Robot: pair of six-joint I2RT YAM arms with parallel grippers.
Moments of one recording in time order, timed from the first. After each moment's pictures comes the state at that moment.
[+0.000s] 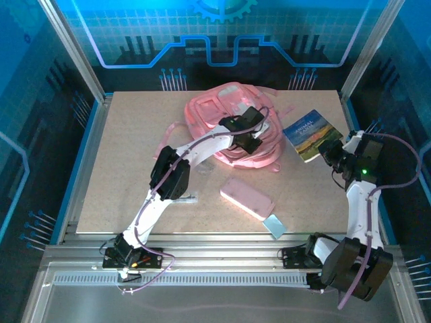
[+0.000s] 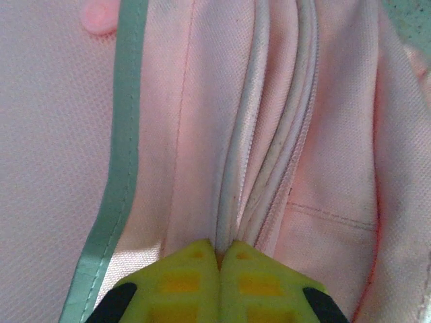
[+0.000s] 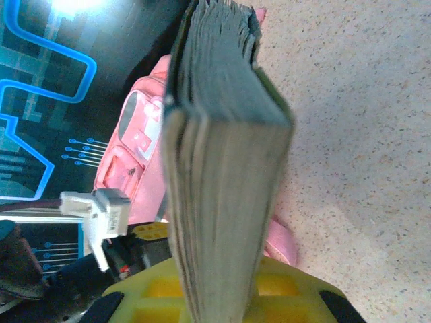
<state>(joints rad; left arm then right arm) -0.71 2.41 2.21 -0.80 -0.02 0.02 -0.43 1.04 0.82 -0.43 -0.61 0.62</state>
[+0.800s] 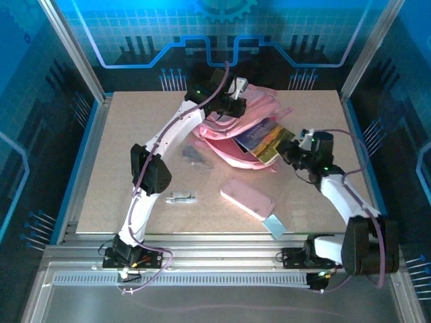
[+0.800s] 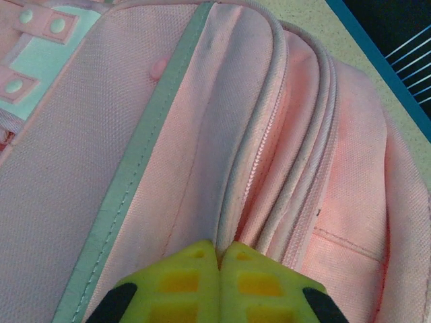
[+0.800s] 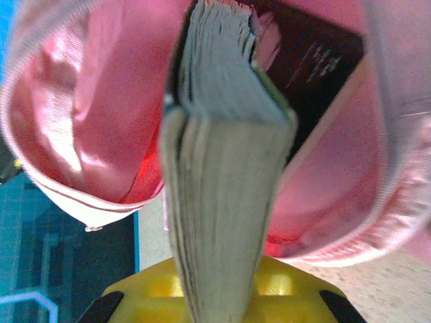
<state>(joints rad) -0.53 2.29 2.42 -0.89 0.23 -0.23 0.04 1.26 0.67 0.06 -0.58 0.93</state>
